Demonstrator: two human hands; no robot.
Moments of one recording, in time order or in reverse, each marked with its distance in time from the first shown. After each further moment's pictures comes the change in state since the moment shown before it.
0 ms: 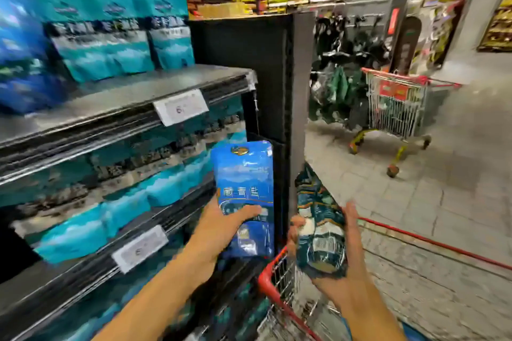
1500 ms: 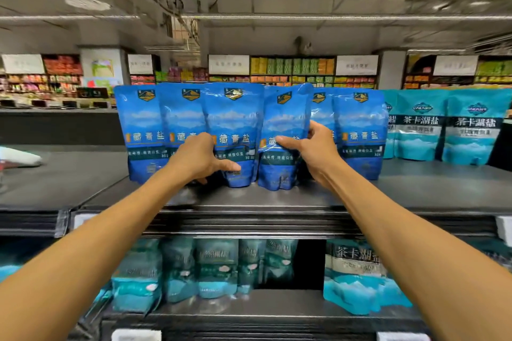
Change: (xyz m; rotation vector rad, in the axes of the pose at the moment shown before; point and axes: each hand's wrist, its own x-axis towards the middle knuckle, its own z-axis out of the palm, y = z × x) left_hand -0.181 0.210 -0.432 1.197 0.959 -0.061; right_hand 0.210 0.313 0.404 -1.044 -0.721 -0.294
